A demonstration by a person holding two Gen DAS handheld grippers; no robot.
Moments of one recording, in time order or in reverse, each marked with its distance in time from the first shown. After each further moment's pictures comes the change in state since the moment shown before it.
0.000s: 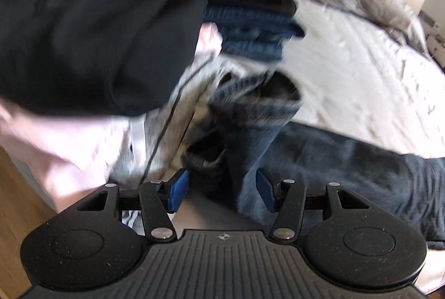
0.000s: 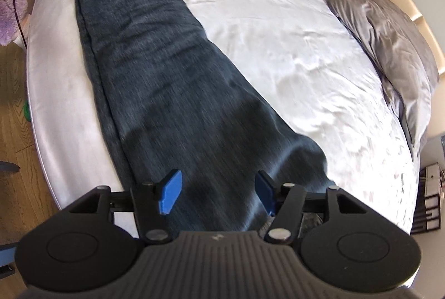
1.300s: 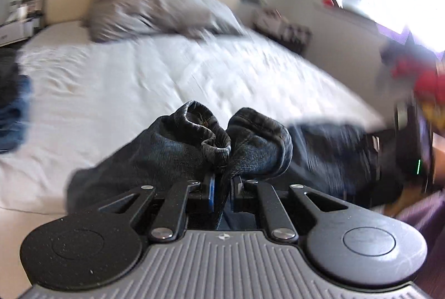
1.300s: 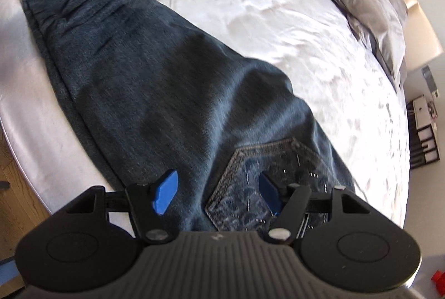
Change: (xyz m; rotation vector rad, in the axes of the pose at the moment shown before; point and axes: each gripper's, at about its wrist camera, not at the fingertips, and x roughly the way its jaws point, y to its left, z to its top) left arm -0.063 -0.301 -0.068 0.560 -0.151 -0.534; right arm 0.006 -0.030 -0.056 0.239 0.128 -0.083
